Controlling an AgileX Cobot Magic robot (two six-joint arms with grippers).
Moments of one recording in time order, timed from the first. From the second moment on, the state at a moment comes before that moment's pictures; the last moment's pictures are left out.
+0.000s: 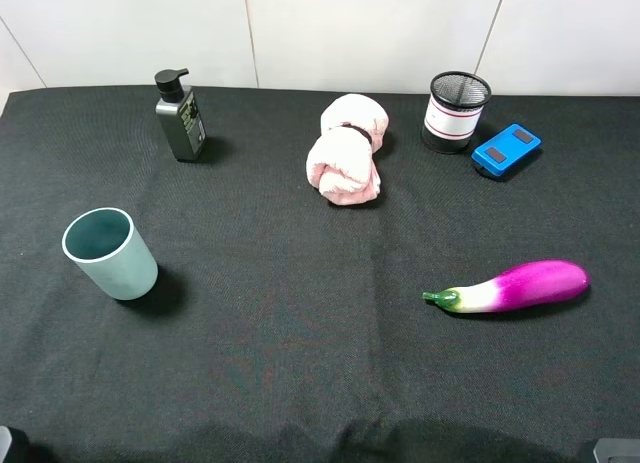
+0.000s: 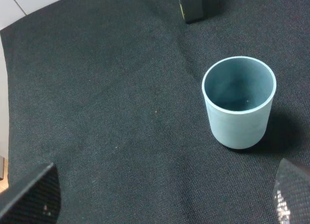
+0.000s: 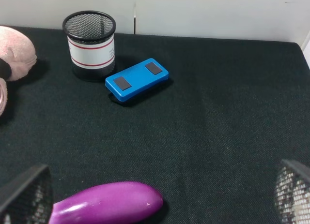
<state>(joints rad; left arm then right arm) -0.26 -0.01 -0.49 0.12 1.06 0.10 0.03 -0.01 -0.50 0.00 1.02 -0.03</state>
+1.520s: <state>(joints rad) -0.26 0.20 -0.58 0.13 1.06 0.04 0.03 -0.01 -0.50 0.00 1.02 -0.03</state>
